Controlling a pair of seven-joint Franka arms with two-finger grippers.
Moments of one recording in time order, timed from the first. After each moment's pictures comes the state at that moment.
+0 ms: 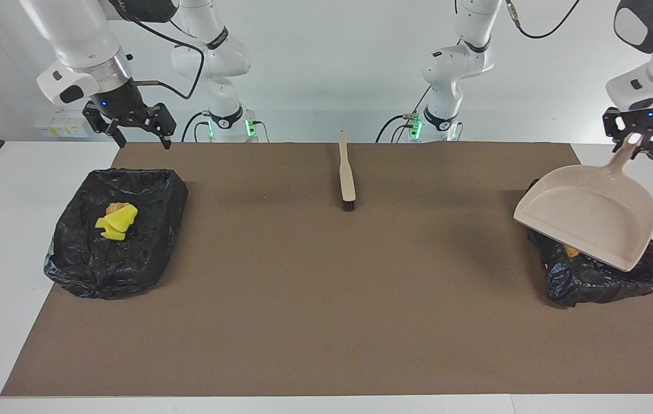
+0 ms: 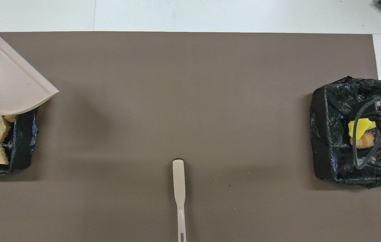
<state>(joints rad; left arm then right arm) 0.19 0.03 -0.15 -1.53 0.26 1.52 0.80 0.02 -0.01 -0.04 -1.53 -0.01 1.48 0.05</state>
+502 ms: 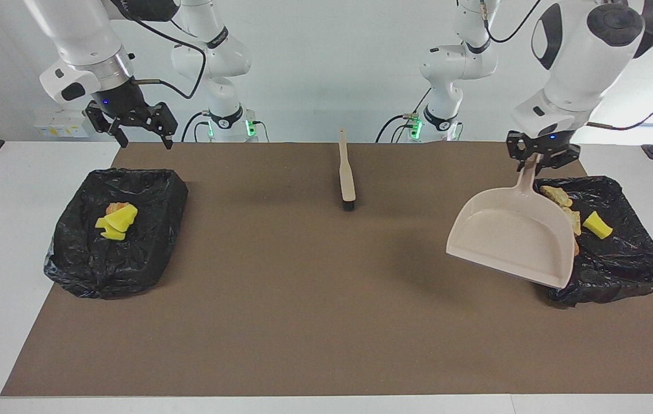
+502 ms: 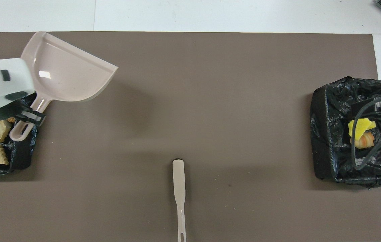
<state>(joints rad) -0.09 0.03 -0.16 -1.67 0.03 1.67 0.09 0.03 -0.02 -0.04 -1.55 0.01 1.51 0.05</state>
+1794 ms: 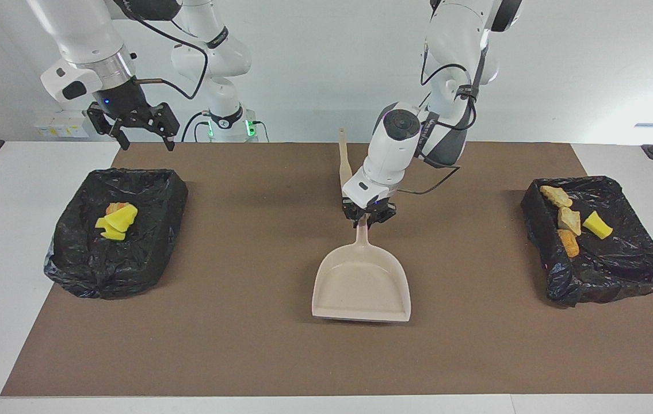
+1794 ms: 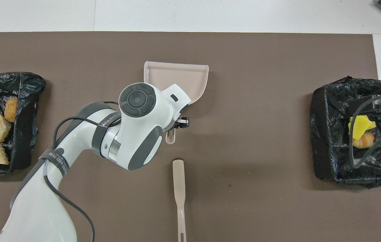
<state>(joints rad) -0.47 0.33 -0.16 -1.77 -0.08 2.17 -0.44 0.03 -0.02 -0.04 -1.55 0.01 1.53 0.05</state>
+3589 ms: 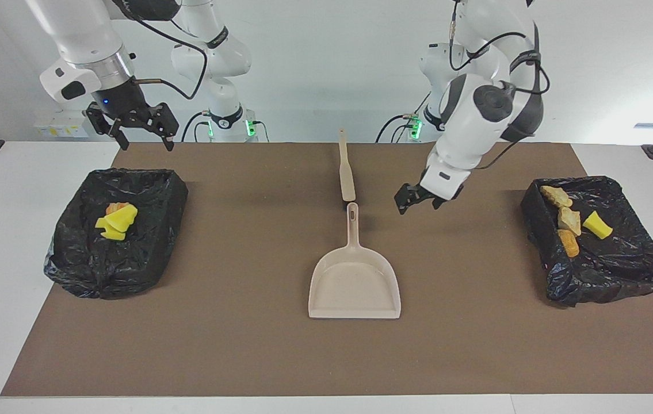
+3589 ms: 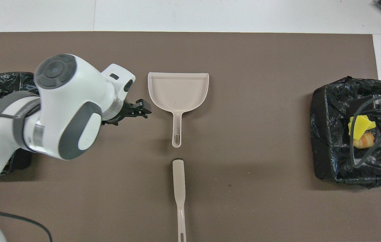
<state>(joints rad) -0.22 0.10 -0.12 -1.77 -0.14 1.87 -0.50 0.03 -0.02 -0.04 -1.55 0.01 1.53 0.05</state>
